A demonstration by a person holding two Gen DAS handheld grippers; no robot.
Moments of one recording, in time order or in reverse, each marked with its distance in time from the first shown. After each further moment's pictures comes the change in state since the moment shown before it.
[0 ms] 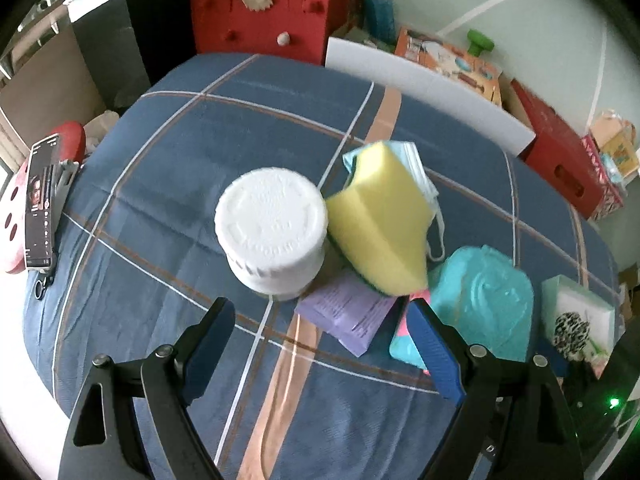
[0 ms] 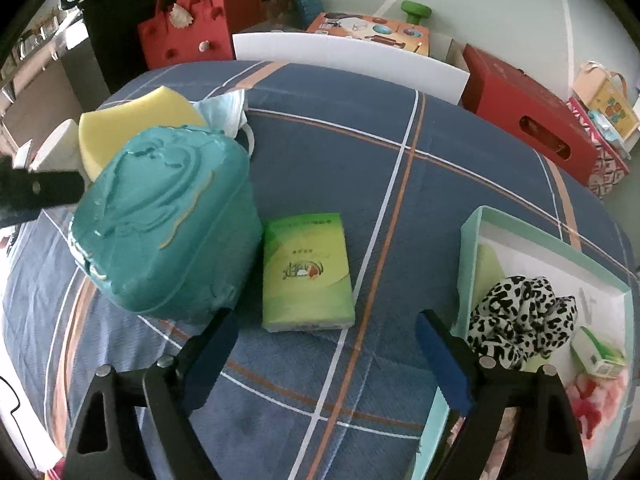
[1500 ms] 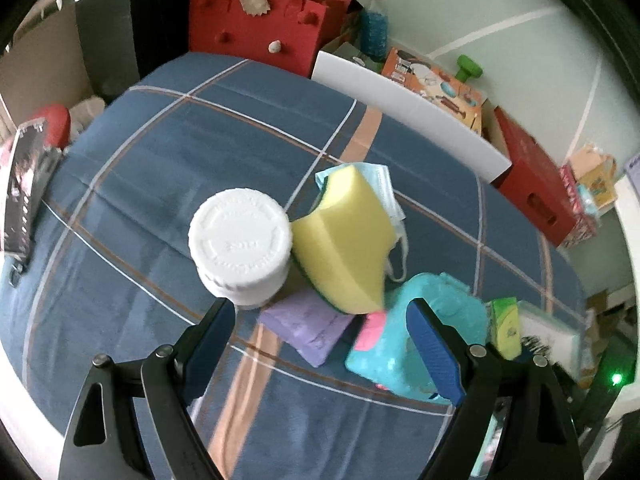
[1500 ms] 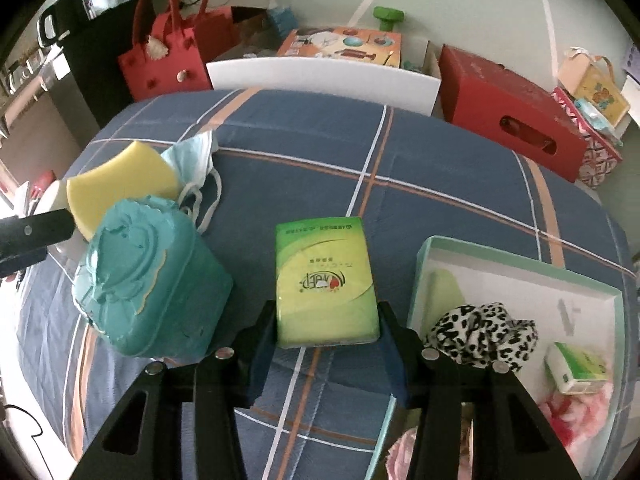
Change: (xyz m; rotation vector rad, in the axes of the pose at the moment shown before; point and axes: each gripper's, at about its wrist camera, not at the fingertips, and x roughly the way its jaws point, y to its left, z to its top) left arm -0.012 -0.001 0.005 -0.085 -0.030 -0.123; right arm -0.021 -0.034 0.024 0.074 -0.028 0.013
